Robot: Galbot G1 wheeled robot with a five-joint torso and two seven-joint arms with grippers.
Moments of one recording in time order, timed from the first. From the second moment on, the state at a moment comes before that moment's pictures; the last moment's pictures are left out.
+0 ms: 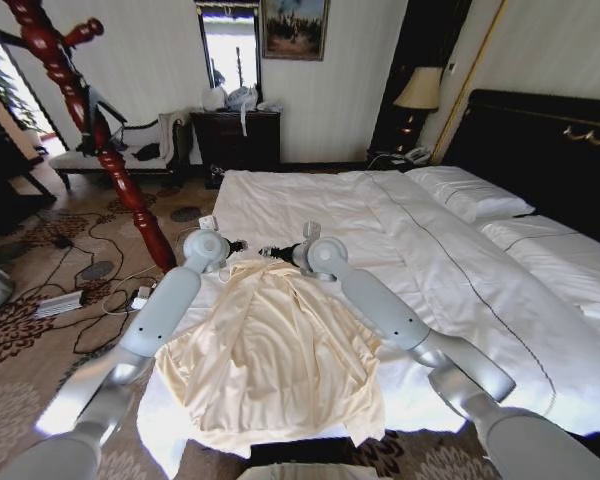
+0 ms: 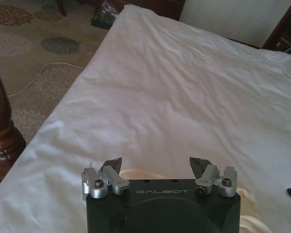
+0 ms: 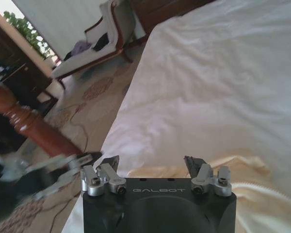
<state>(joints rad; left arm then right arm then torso) 0.35 -1.07 -0.03 -1.60 -1.50 0.72 -0.97 -0.22 1.23 -0.26 1.55 1.56 -0.53 0.70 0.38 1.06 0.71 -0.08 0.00</state>
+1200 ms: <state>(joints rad) -0.34 -0.65 0.14 -1.28 -1.44 0.59 -0.62 -0.79 0.90 0.51 1.96 1.11 -0.13 0.40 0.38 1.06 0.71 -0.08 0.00</state>
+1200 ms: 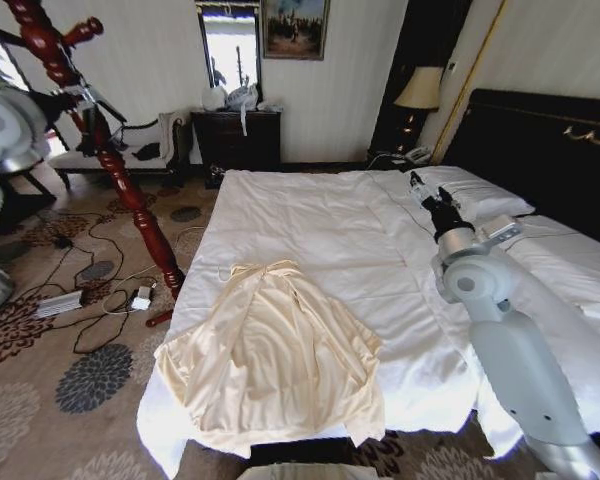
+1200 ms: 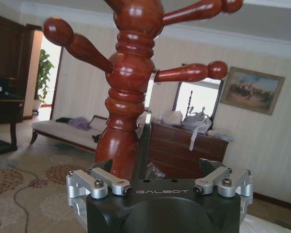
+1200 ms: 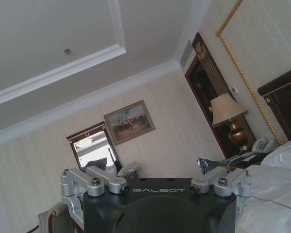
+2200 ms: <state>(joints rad) -0.47 -0.80 0.27 -1.05 -1.57 0.74 -0.78 -0.87 0.91 0.55 1.94 1.10 -0.14 0.41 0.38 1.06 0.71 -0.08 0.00</state>
